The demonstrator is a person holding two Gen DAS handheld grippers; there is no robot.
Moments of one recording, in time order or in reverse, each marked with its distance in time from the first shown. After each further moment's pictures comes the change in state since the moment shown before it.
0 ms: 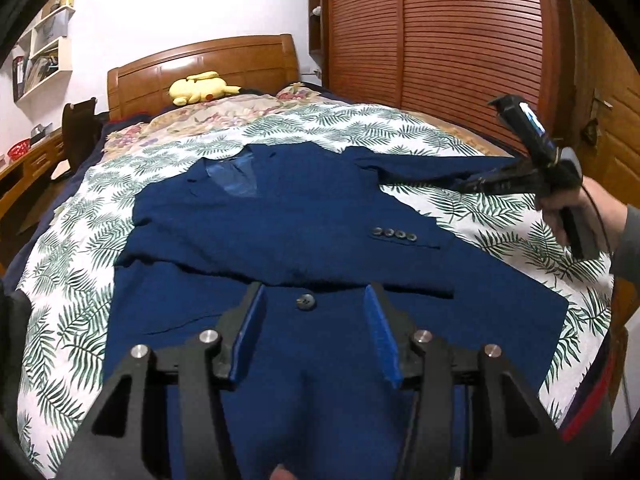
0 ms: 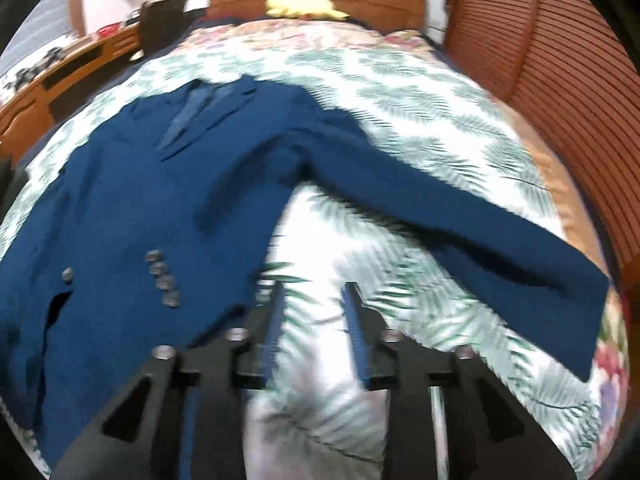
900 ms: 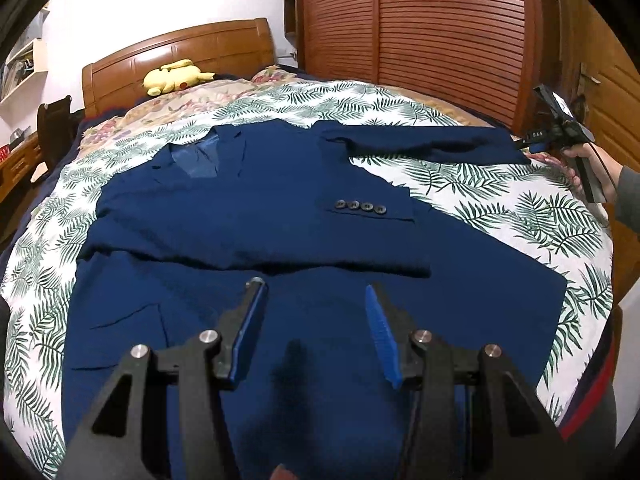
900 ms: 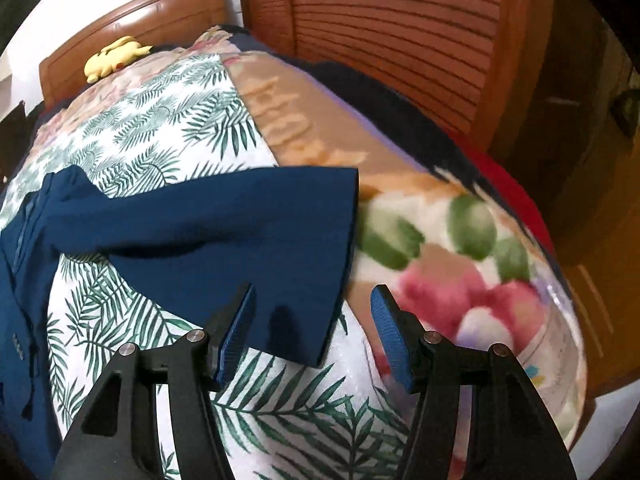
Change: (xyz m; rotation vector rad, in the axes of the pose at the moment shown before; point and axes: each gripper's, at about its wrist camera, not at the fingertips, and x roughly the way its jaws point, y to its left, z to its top) left arm 0.031 -0.032 -0.009 0.042 0.071 -0.050; right arm -0.025 -0.244 -0.068 0.456 0.043 -0.211
